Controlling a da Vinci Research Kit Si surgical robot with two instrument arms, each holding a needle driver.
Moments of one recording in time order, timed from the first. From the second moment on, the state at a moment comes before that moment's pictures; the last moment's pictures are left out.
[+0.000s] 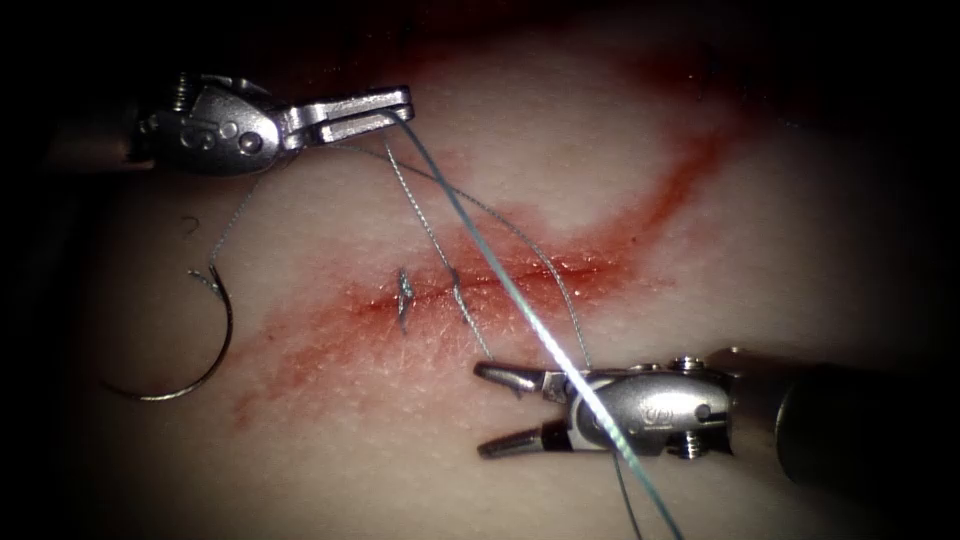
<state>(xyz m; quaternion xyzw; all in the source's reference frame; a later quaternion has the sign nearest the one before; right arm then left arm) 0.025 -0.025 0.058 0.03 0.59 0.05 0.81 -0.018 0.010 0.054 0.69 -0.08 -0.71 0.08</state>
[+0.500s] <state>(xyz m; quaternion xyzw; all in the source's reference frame) 0.029 -0.019 0.057 0.17 0.59 0.18 0.77 -0.018 0.002 0.053 0.66 -0.05 -0.74 0.10</state>
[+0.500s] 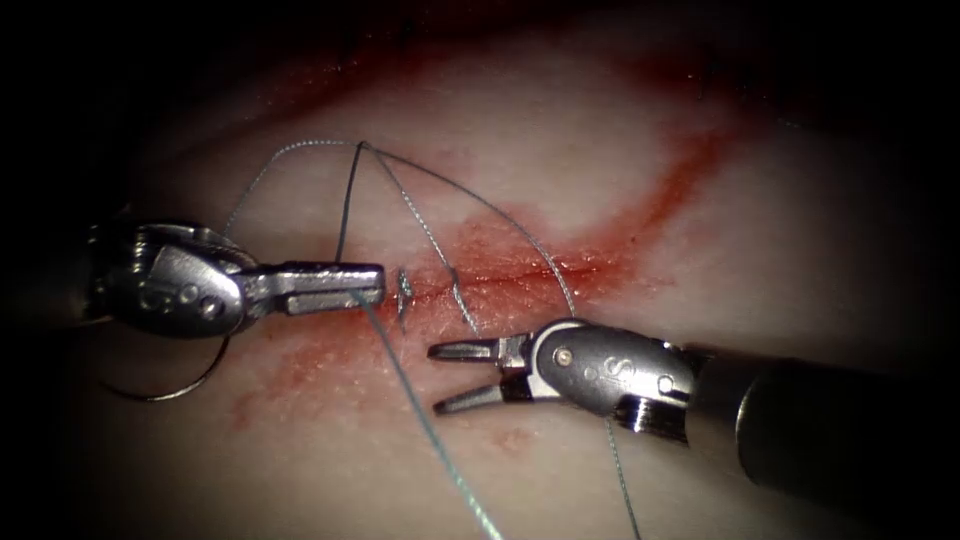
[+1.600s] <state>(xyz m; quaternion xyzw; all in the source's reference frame) 0.033 -0.010 0.063 0.29 0.74 0.25 0.55 -0.020 -0.002 0.059 0.67 0.09 -0.73 0.04</state>
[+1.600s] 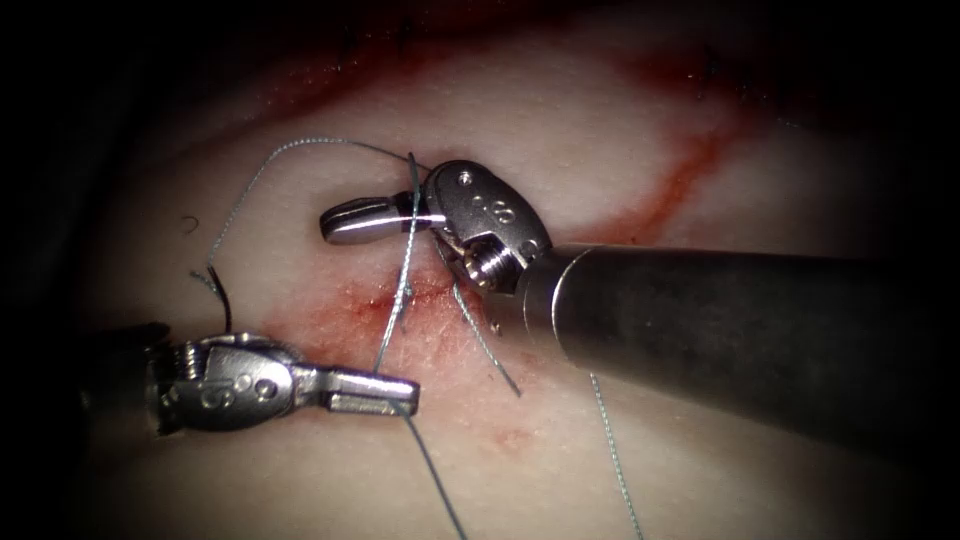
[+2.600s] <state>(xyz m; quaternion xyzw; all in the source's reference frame) 0.027 -0.013 0.060 0.31 0.73 0.20 0.57 -0.019 0.003 0.065 0.67 0.07 -0.74 0.03</state>
